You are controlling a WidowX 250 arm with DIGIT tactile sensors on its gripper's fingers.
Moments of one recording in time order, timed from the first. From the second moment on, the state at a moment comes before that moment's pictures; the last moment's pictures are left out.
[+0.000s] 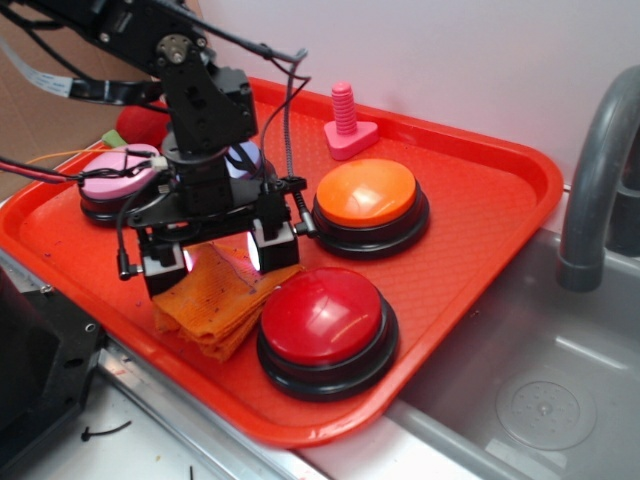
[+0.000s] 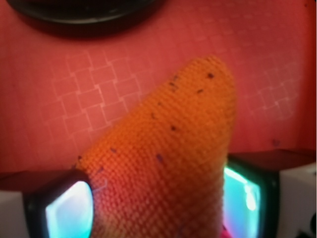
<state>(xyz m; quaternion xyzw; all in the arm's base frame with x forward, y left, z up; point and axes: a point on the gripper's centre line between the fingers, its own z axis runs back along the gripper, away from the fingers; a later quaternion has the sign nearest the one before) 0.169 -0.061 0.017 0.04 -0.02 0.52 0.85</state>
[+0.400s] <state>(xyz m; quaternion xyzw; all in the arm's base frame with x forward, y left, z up) 0.170 -0.063 0.017 0.03 -0.02 0.52 0.85</state>
